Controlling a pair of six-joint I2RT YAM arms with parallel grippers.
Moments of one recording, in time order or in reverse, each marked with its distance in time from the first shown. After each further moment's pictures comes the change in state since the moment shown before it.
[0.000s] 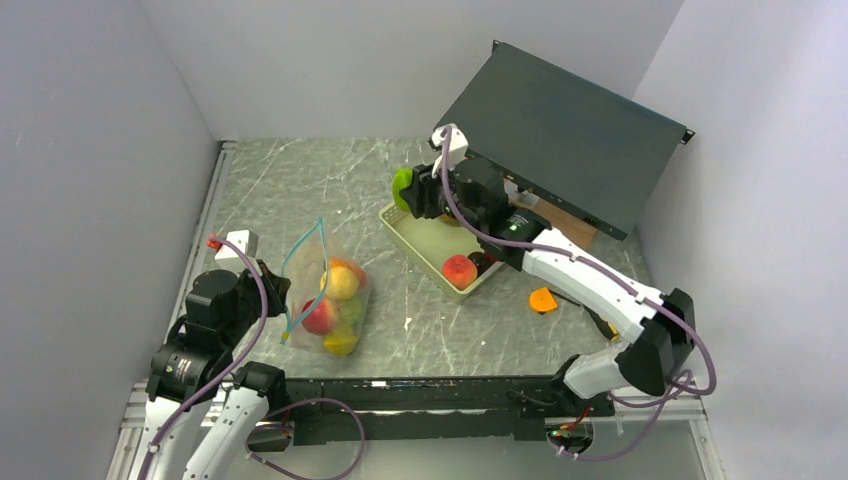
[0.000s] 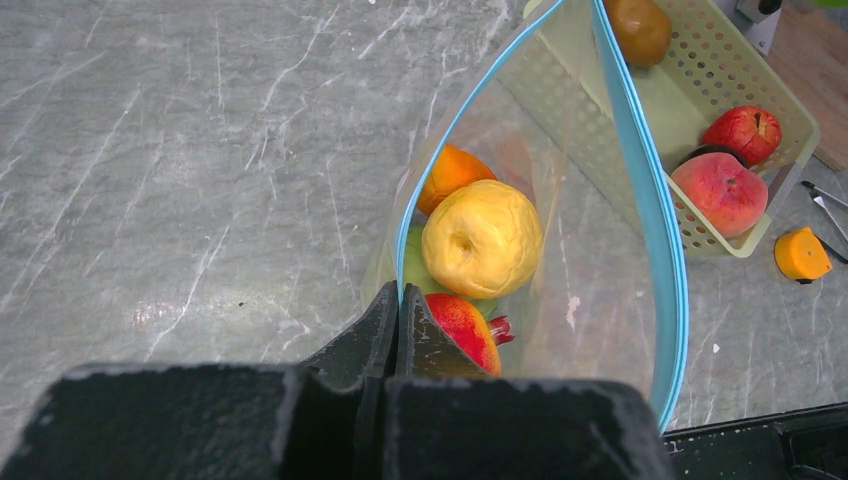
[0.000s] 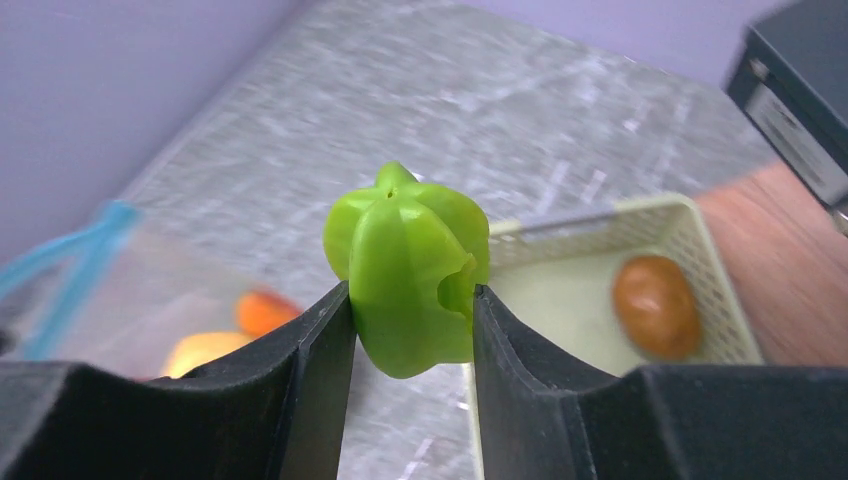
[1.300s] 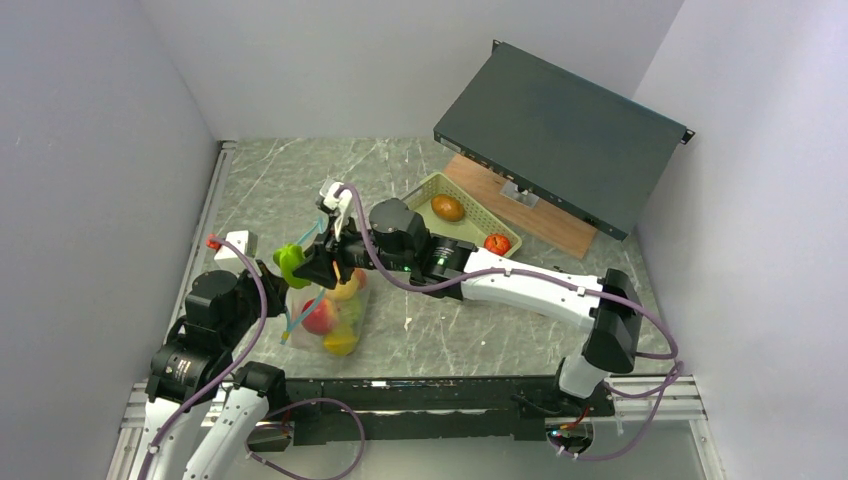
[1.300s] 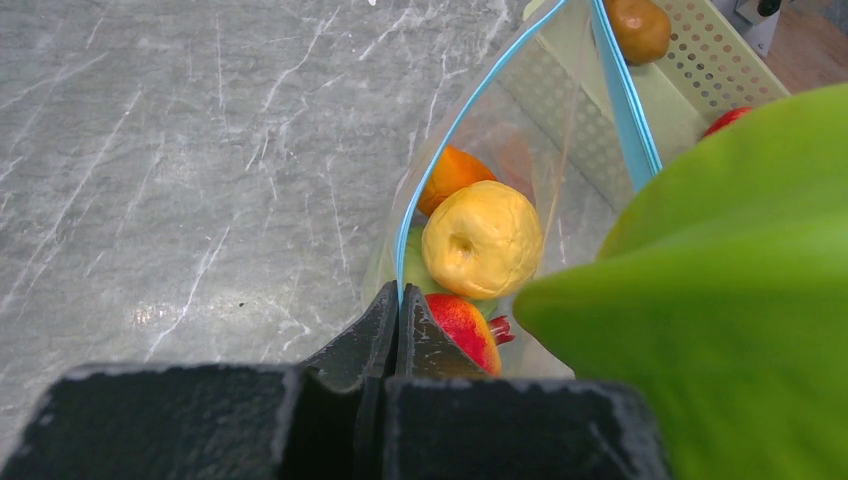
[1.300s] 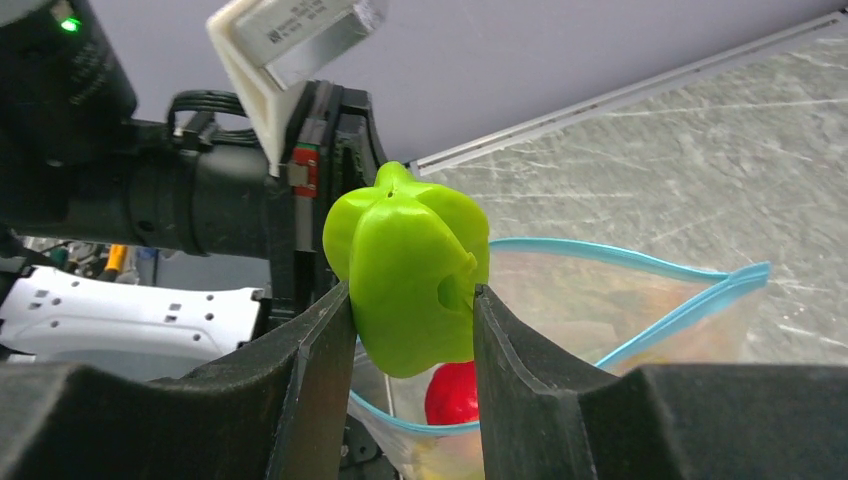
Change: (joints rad) left arm 0.000 -0.004 0.000 0.000 -0.002 0.000; right arm 0.374 0.209 0.174 0.205 -0.410 0.032
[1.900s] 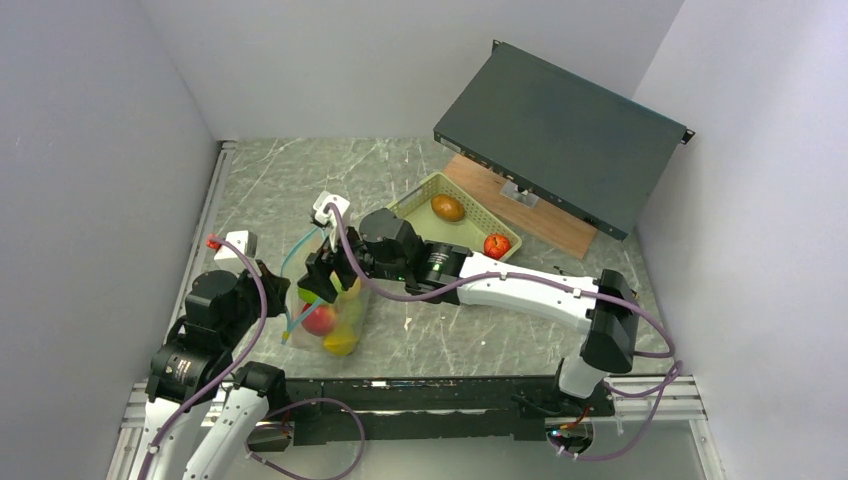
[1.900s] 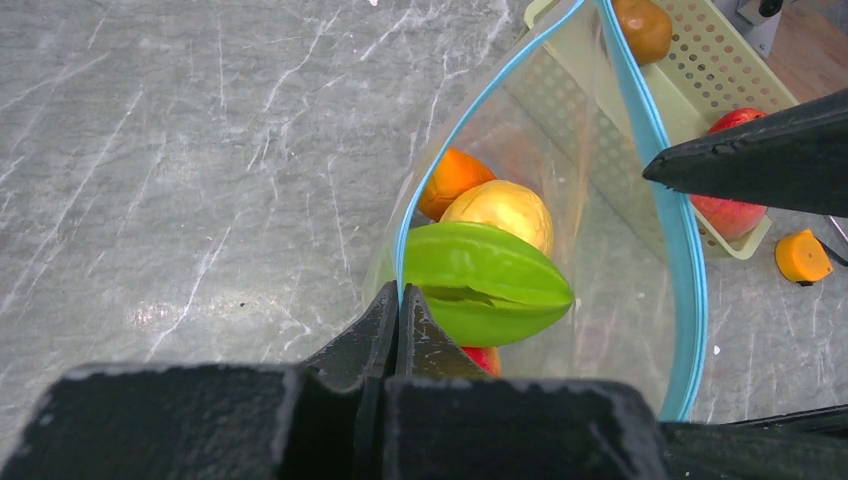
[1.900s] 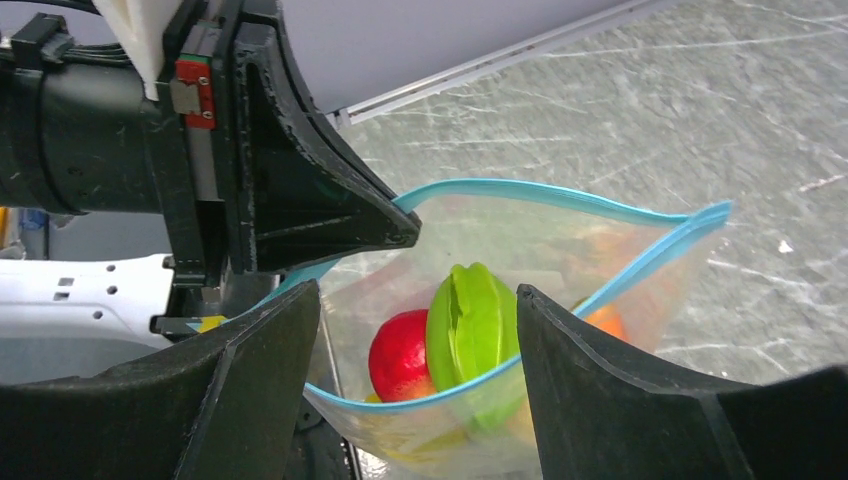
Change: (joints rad) left arm 0.000 0.000 0.000 0.000 -0.002 0.000; right arm 0.027 0.018 0.000 -0.105 0.130 -0.101
